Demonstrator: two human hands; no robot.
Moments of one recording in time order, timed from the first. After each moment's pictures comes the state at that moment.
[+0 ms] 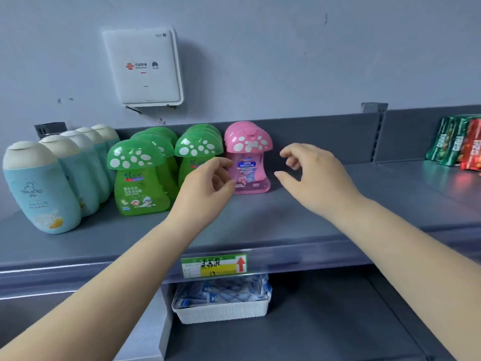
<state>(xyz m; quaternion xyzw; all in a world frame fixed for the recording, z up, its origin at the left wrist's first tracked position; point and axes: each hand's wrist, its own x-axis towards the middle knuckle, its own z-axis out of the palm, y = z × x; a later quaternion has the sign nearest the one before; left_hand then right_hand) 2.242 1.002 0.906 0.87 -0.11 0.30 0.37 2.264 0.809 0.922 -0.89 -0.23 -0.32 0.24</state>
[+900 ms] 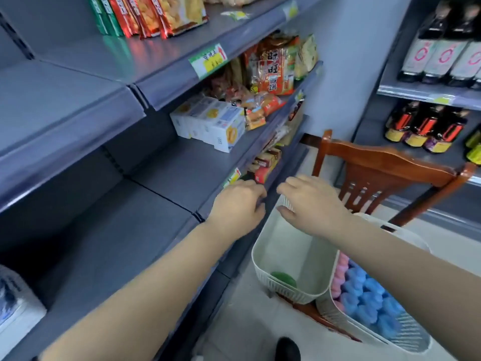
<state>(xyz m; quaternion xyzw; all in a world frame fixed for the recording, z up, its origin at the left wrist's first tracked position) 2.153 0.570 0.699 0.80 -0.58 -0.04 0.17 2.027 0.461 0.705 -0.98 0.16 -0.09 -0.02</state>
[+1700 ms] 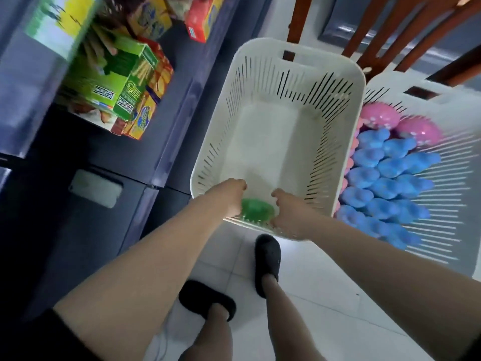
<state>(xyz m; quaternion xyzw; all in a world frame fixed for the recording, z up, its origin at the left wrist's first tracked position) 2.131 0.469 0.319 0.73 -0.49 -0.46 -0.14 1.983 0.419 0.311 -0.73 0.45 0.29 0.41</state>
